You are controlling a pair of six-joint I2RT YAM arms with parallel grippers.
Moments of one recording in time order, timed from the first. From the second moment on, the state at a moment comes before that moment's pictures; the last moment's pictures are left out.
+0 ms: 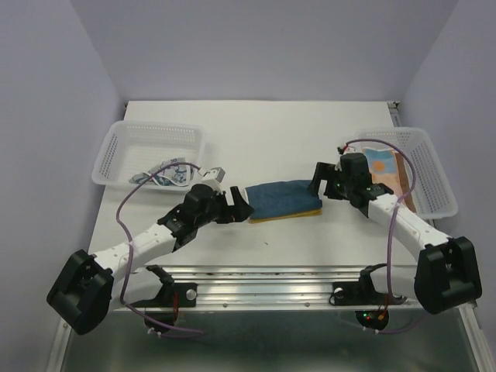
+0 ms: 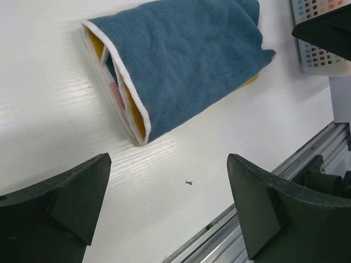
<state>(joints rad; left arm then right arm) -0.67 1.10 0.46 0.13 0.13 -0.71 0.26 1.19 0.69 -0.24 -0.08 0.44</state>
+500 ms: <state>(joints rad) -0.67 1.05 0.47 0.01 0.00 -0.70 0.45 1.09 0.66 -0.28 0.11 0.70</state>
